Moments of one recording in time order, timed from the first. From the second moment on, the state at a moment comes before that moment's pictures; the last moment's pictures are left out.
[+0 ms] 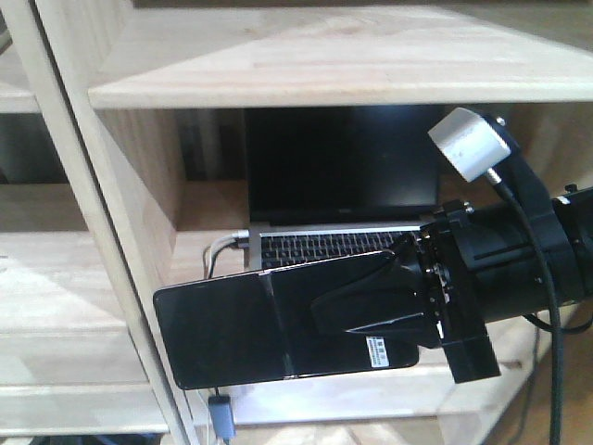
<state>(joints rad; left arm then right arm) 0.01 -0.02 0.03 -0.13 0.28 0.14 0.29 1.21 -0.97 1.17 1.22 -1.02</state>
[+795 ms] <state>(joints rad) 0.01 -0.02 0.03 -0.13 0.28 0.14 0.29 1.21 -0.97 1.17 1.22 -1.02</state>
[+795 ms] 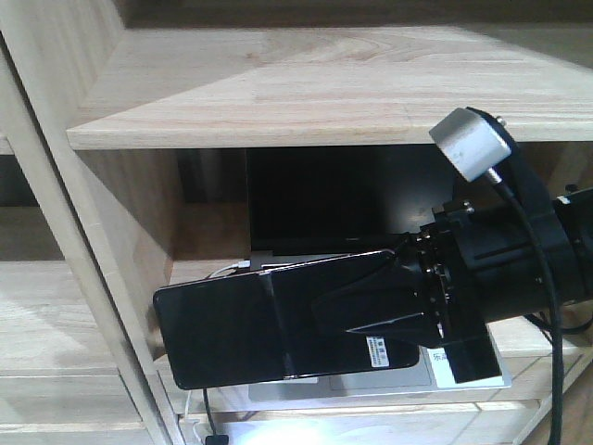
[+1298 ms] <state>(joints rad) 0.01 -0.02 0.03 -0.13 0.28 0.14 0.29 1.21 -0.97 1.17 1.22 -1.02</state>
